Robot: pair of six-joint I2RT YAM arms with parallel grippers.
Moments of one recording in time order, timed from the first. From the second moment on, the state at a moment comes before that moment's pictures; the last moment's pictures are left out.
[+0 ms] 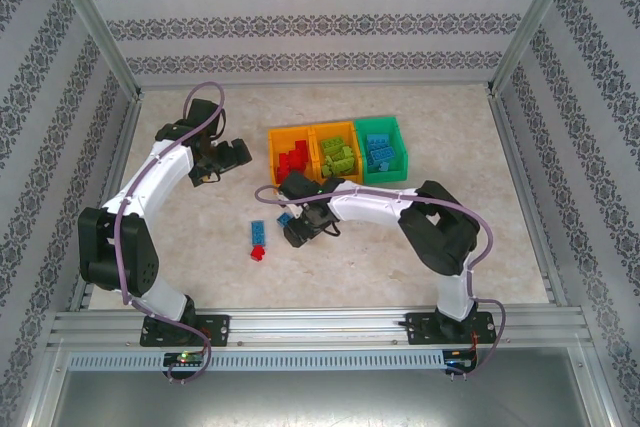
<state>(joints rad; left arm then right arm) -0.14 1.58 1.30 -0.88 0.04 -0.60 0.91 1.92 1.29 -0.62 -0.10 0.20</state>
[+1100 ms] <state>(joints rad) -0.14 1.50 1.22 -0.89 0.02 -0.62 0.89 2.05 1.43 -0.65 -0.17 0.03</state>
